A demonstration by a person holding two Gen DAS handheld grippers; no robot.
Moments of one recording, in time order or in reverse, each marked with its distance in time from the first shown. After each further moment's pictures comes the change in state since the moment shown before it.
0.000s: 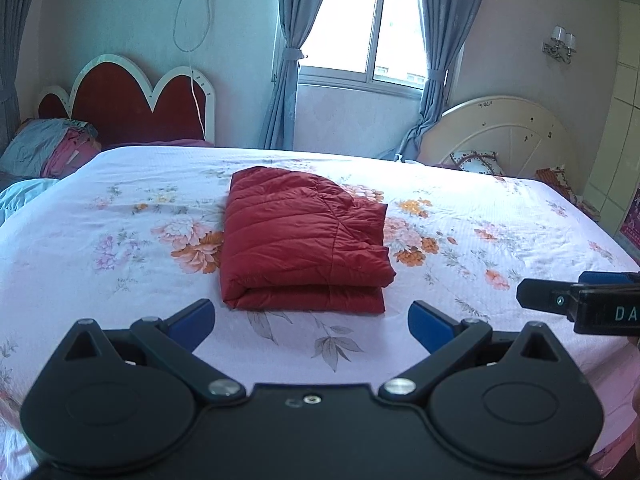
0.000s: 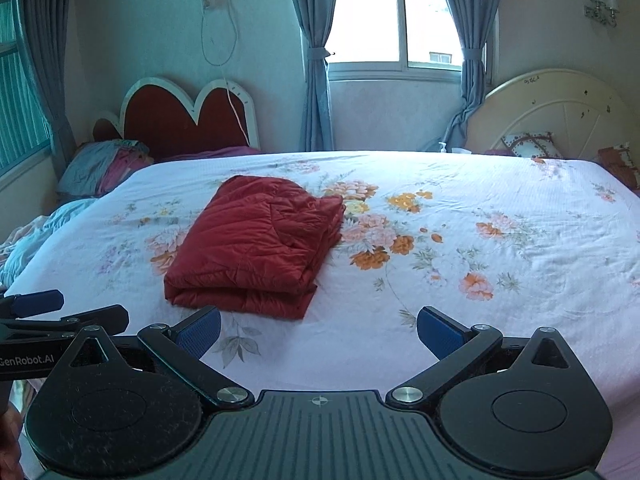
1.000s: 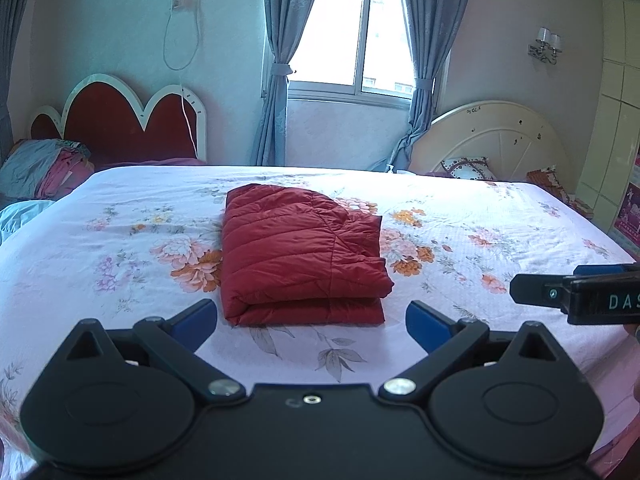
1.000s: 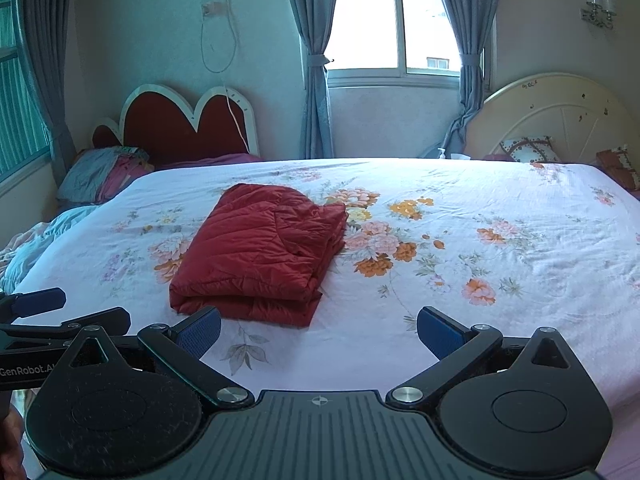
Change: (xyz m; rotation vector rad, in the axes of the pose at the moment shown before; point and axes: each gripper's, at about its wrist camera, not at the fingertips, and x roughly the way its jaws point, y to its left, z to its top) left arm -0.004 0.009 0.002 0.048 -0.045 -0.024; right arm -0.009 0.007 0.006 0.005 -0.013 -0.003
